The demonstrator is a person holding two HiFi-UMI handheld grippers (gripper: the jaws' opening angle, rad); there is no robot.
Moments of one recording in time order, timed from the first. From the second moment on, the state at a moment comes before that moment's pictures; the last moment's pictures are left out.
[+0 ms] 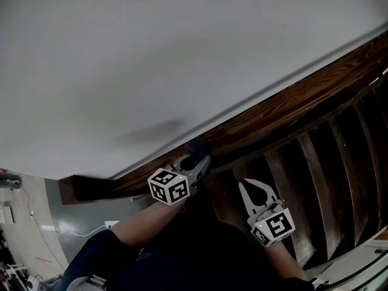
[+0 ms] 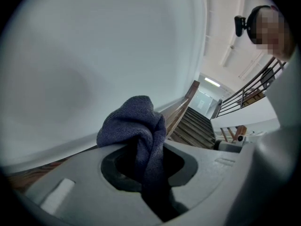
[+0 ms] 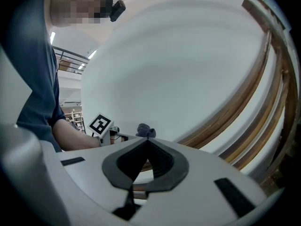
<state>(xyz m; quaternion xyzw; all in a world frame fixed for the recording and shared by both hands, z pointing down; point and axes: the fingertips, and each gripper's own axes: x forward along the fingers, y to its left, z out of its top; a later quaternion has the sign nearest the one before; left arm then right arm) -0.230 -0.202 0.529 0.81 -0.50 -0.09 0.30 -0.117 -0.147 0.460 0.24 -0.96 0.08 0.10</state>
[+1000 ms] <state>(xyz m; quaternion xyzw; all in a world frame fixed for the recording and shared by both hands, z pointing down) -0.185 -0.317 0.566 0.79 -0.52 0.08 0.32 -0.031 -0.175 0.482 0.31 -0.94 0.13 0.05</state>
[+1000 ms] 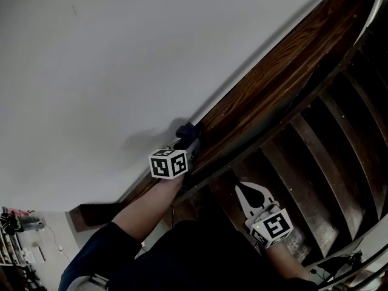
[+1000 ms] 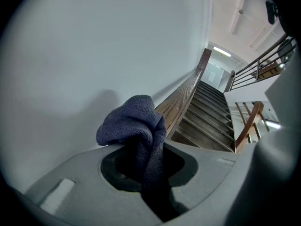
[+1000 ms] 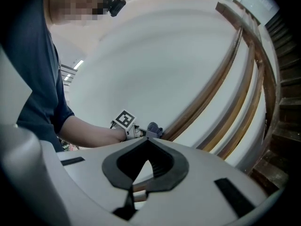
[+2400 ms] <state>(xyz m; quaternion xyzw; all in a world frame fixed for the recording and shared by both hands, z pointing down) 0.022 -0.502 0.386 0.88 -0.43 0.12 0.14 0.059 -0.238 0.408 0.43 -0.90 0.06 0.00</state>
